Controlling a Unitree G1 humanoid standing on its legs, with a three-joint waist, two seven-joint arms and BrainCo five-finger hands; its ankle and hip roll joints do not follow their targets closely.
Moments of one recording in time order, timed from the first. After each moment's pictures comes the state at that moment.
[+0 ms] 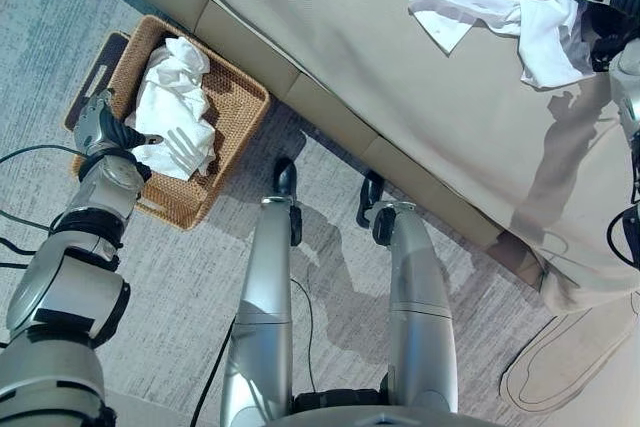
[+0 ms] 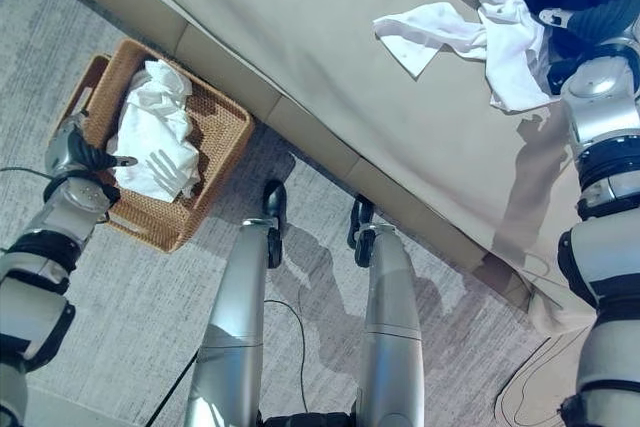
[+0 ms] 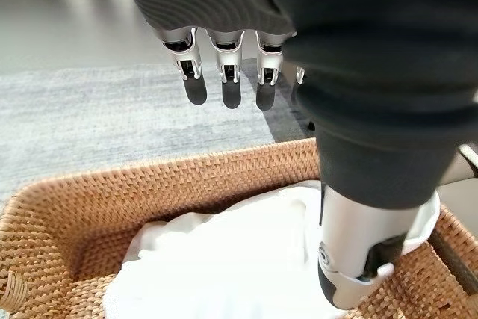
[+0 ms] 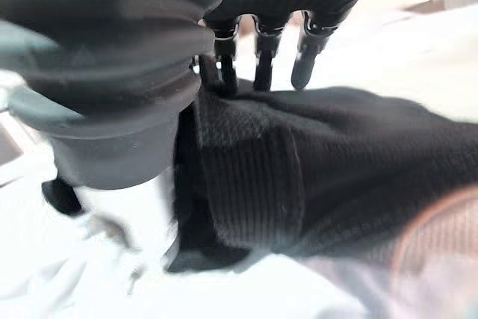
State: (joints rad) left arm -0.88 0.80 -0.48 1.12 -0.02 0.01 0.43; right arm -1.34 -0.91 0.62 1.14 0.37 -0.05 -0.37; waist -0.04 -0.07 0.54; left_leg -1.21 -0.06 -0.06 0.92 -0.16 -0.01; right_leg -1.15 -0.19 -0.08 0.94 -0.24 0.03
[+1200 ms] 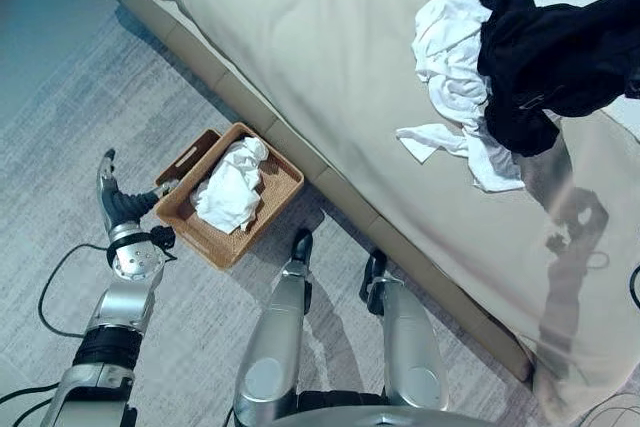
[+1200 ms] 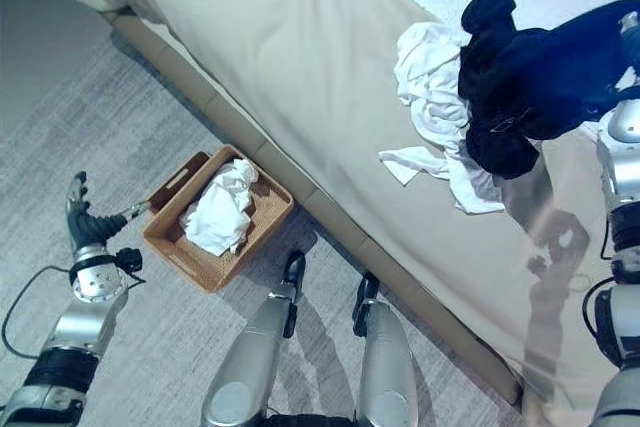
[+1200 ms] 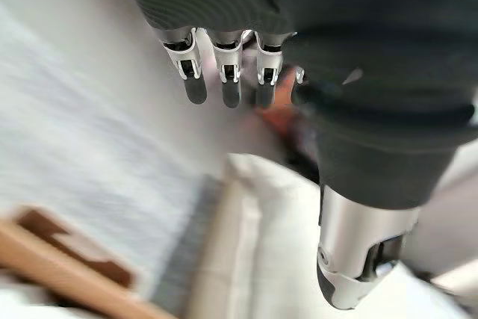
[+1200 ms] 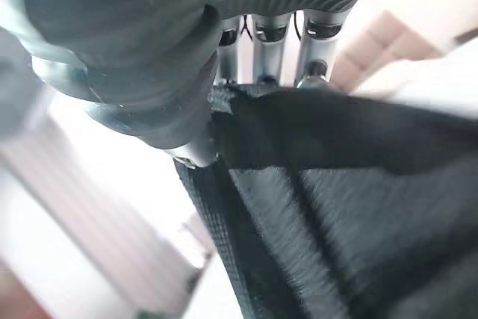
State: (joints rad) left arm -0.20 0.60 0.03 0.25 -0.09 -0.14 0.53; right arm -0.88 -1.03 0.15 0.56 0.28 -0.08 -0.46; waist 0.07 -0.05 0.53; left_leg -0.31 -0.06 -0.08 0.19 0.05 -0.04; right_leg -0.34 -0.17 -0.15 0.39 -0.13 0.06
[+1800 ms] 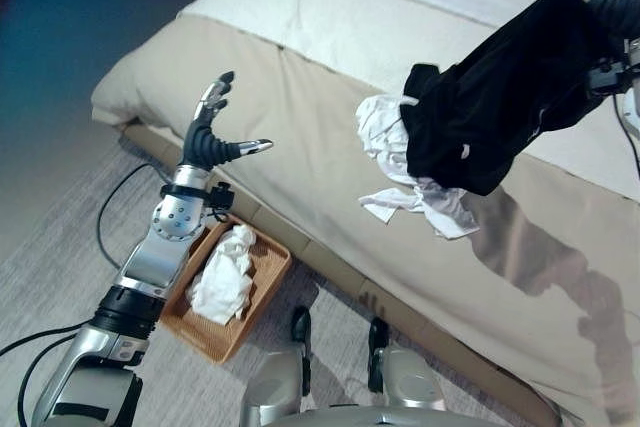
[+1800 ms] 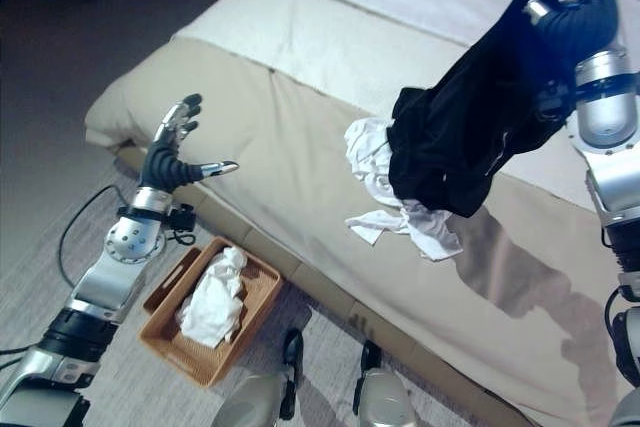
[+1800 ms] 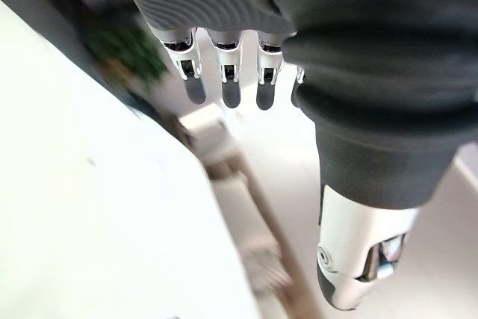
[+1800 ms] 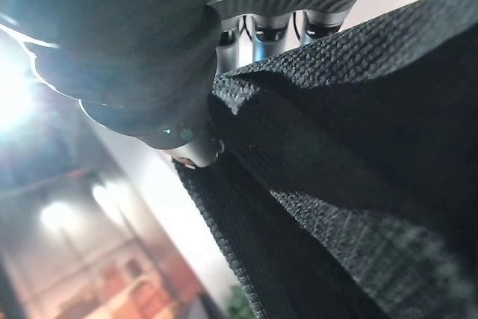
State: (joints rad) left arm -0.47 0.63 -0.31 0.06 -0.21 -0.17 0.17; right arm -0.82 -1.10 0.28 0.21 0.26 -0.10 -0.19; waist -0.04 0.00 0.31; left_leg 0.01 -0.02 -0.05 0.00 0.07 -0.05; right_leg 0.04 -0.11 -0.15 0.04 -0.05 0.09
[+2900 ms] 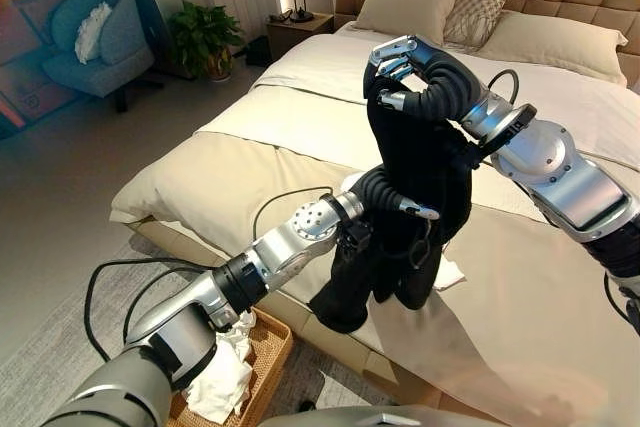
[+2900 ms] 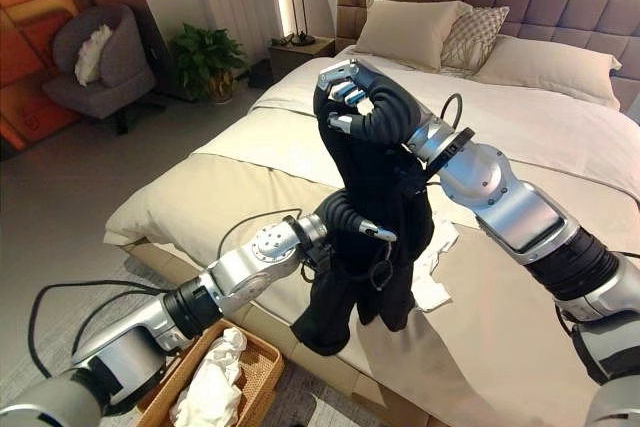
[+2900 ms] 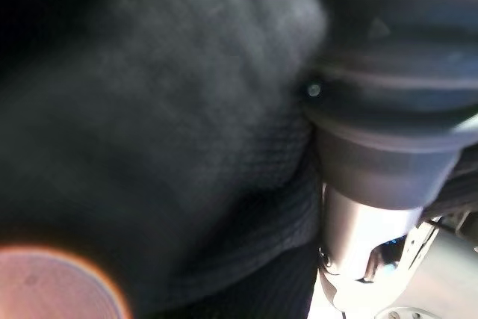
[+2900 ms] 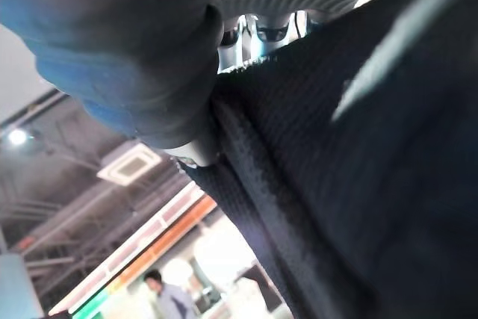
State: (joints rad) left arm -0.72 0.33 -0.86 0.15 -0.69 -0.03 -0.05; right arm -0.83 -0.97 0.56 -0.19 0.42 -0.11 0.02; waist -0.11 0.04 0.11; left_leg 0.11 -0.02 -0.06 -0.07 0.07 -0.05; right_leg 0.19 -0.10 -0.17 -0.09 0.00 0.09
